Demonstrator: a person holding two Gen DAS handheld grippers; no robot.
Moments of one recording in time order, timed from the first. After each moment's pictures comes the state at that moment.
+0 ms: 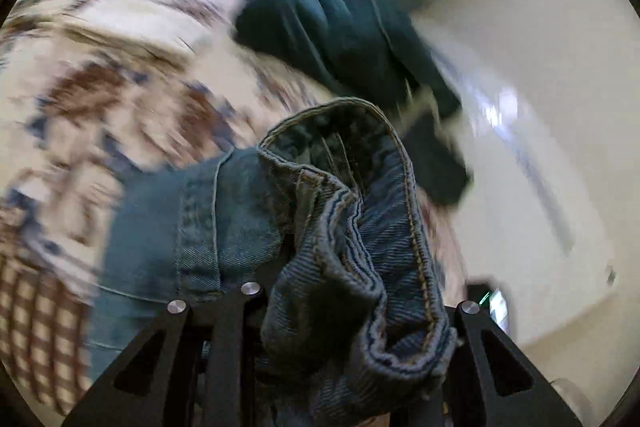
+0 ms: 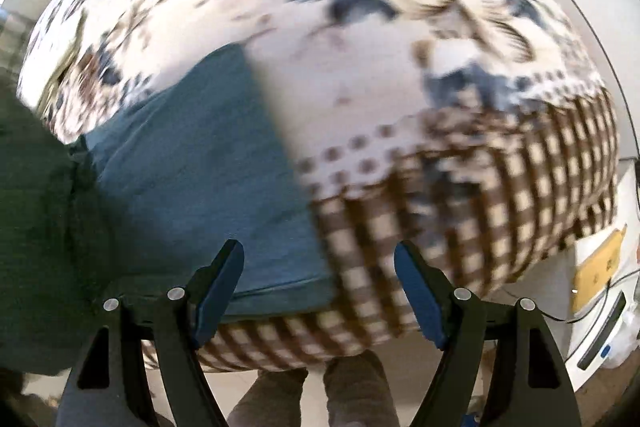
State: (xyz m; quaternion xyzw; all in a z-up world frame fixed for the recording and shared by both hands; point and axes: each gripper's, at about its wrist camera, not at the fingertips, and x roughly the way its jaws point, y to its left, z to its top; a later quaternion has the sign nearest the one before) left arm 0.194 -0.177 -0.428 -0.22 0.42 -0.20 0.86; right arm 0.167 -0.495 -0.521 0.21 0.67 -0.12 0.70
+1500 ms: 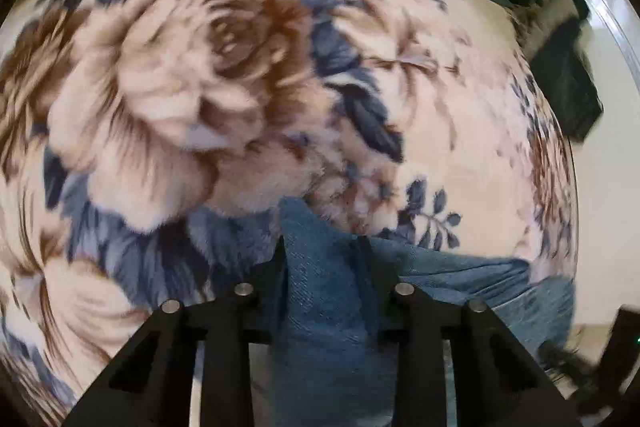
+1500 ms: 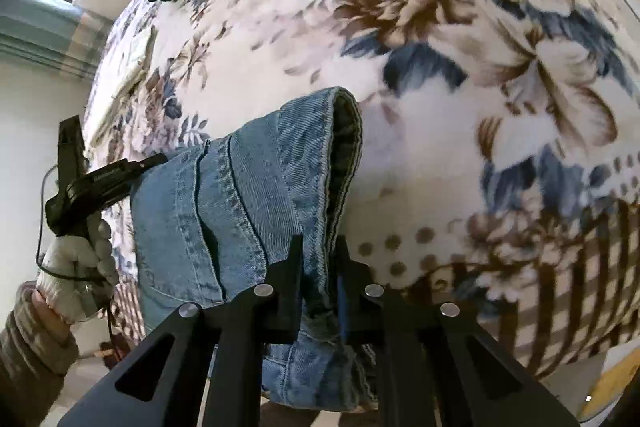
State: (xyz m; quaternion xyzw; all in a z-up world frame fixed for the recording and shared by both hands) left arm 0.367 -0.151 -0.563 -0.10 0.63 -0.13 0.76; right arm 0.210 -0.509 -0.551 0.25 0.62 0.04 0.74
